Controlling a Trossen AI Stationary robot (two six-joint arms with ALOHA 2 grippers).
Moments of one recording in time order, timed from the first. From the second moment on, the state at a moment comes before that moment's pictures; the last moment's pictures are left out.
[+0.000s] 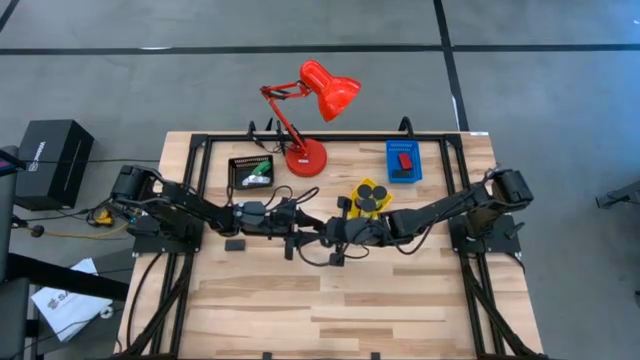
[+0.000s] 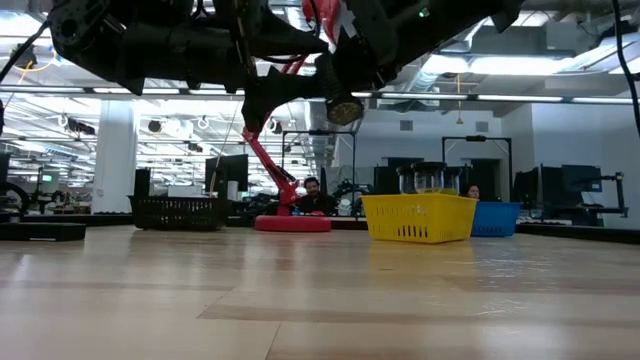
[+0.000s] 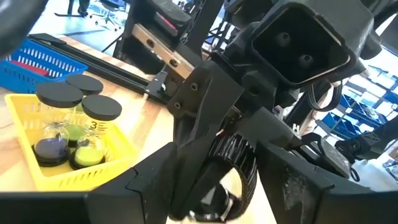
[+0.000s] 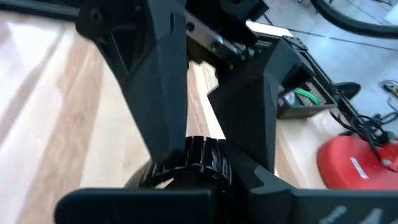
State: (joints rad) left arm -0.14 1.58 0.54 0.99 -0.09 -0.45; right arm 0.21 1.70 1.02 0.18 0.44 -0.04
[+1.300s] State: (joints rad) left arm -0.14 1.57 0.54 1.04 -0.08 -0.48; right arm 0.21 1.64 1.02 0.22 0.52 0.09
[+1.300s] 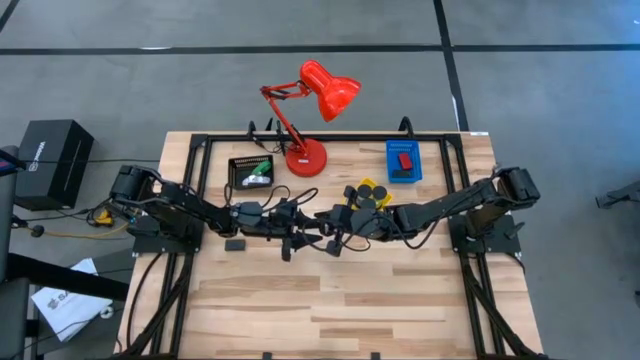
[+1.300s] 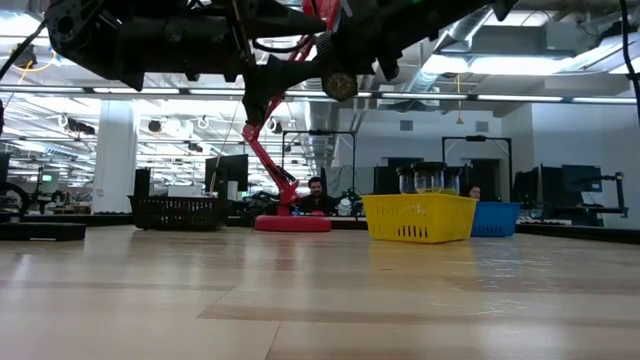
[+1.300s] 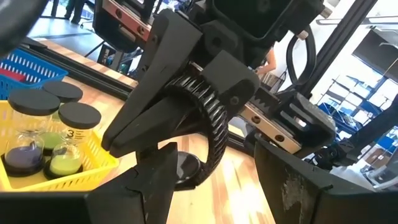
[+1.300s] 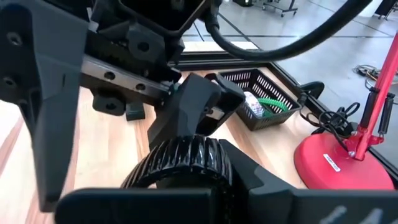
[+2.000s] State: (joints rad) left arm -0.15 1.57 0.54 1.06 -0.09 -0.41; right arm 0.21 1.64 1.02 0.22 0.52 0.09
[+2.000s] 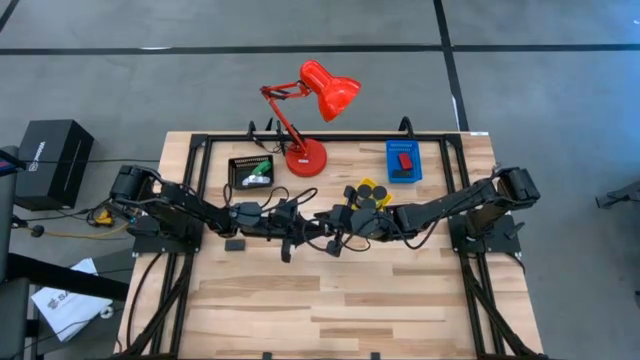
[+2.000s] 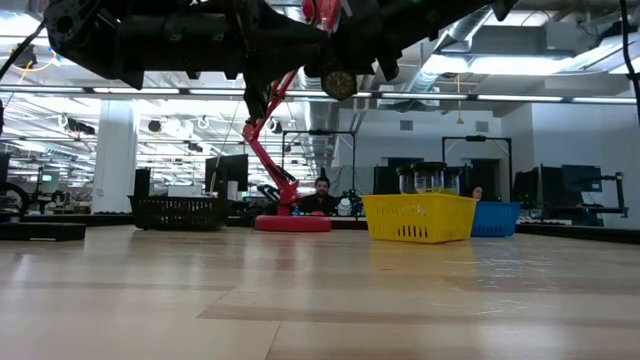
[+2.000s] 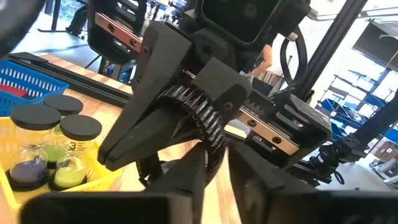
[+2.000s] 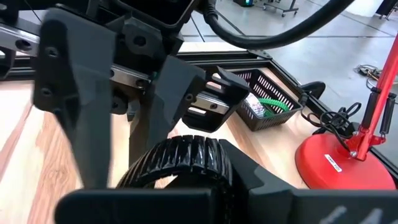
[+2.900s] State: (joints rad) left arm -0.14 1.57 0.54 1.06 -0.08 -0.37; right arm 0.20 1.64 1.02 0.14 0.52 0.08
